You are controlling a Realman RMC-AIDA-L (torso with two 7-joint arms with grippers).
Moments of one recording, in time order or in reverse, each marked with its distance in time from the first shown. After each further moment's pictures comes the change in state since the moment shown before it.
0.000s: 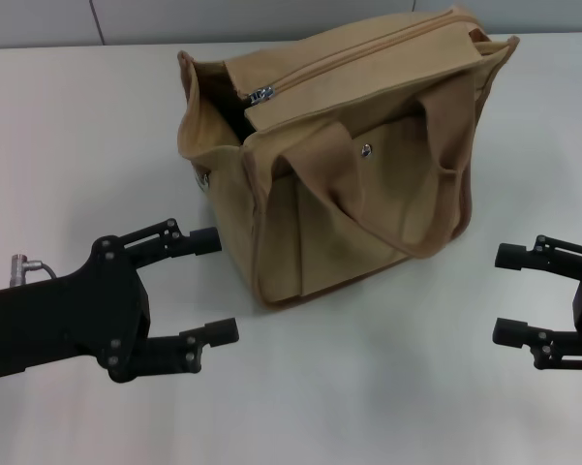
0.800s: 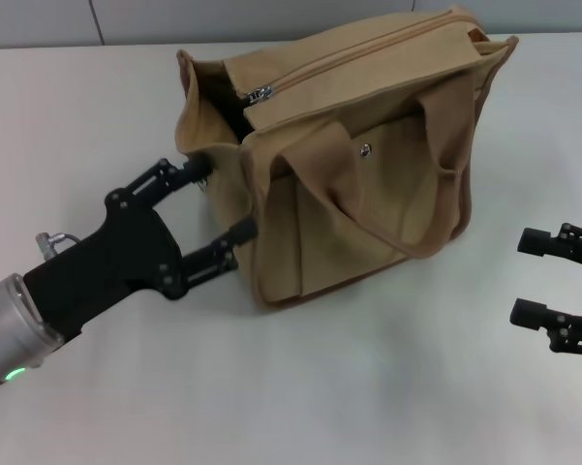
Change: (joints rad) left arm -0.016 -0.084 0.093 -0.227 -0.342 -0.223 0.296; right arm -0.027 0.002 0.061 0.001 0.017 -0.002 -0.003
